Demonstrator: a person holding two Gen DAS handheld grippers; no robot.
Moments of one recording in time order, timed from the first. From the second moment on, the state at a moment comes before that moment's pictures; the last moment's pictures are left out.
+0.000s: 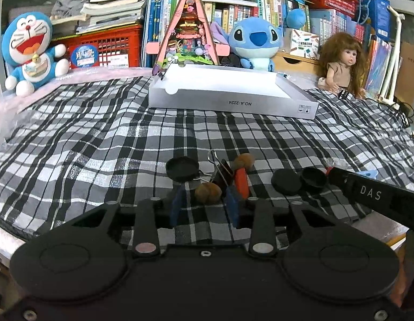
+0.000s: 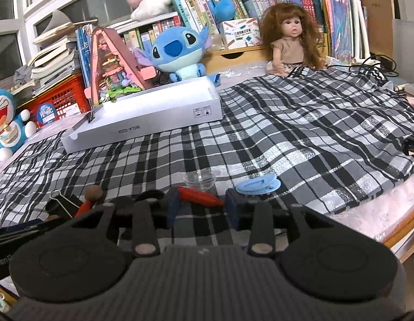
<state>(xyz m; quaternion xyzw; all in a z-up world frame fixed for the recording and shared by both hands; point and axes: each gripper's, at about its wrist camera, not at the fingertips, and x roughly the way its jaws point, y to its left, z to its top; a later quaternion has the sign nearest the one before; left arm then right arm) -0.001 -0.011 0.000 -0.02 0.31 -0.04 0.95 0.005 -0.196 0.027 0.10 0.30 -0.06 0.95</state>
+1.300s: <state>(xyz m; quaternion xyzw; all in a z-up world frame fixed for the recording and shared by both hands) 0.005 -0.008 0.001 -0.01 0.30 -0.05 0.95 0.012 -0.196 0.019 -0.01 0.27 0.05 0.96</state>
